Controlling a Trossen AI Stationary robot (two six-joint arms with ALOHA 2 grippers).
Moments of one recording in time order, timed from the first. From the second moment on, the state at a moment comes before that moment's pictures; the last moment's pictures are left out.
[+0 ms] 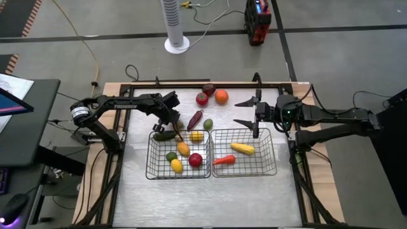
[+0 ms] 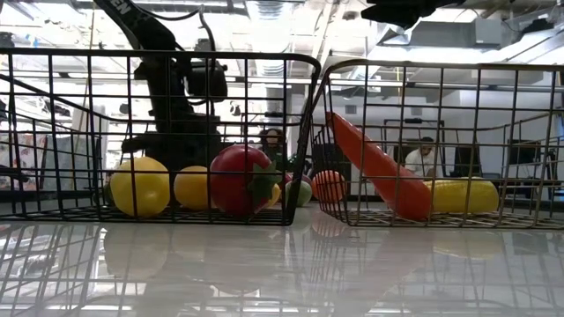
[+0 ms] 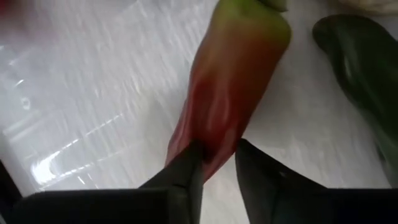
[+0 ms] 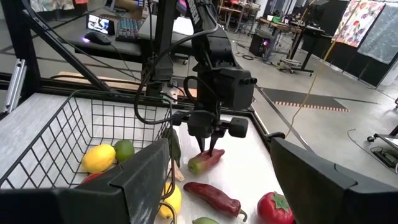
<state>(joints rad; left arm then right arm) 0.51 1.57 0.88 -0.58 -0.03 0.94 -0.09 0.90 0.80 -0.04 0.08 -0.20</state>
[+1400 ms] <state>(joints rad) 0.53 1.58 1.01 -0.67 -0.01 0.78 -0.09 0.90 0.80 -0.04 0.08 -0.20</state>
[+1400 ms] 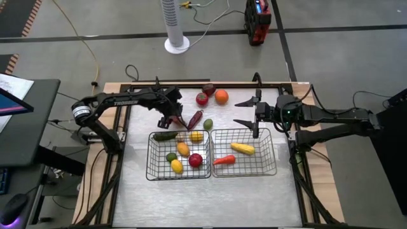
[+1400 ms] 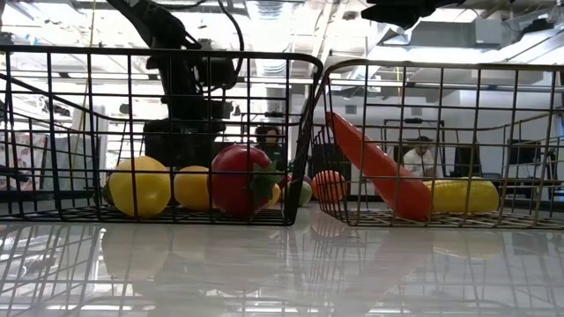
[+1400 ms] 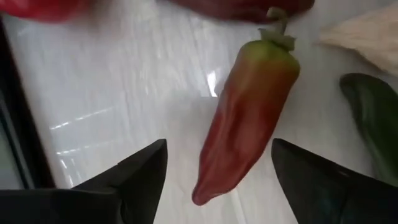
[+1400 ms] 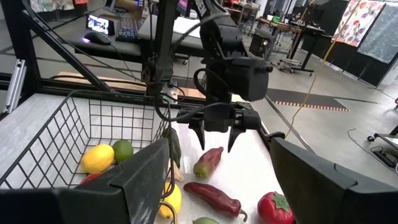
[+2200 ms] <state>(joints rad) 0.54 1.74 1.01 -0.69 -0.04 0.99 -0.09 0.90 0.80 -0.05 0.08 -0.21</state>
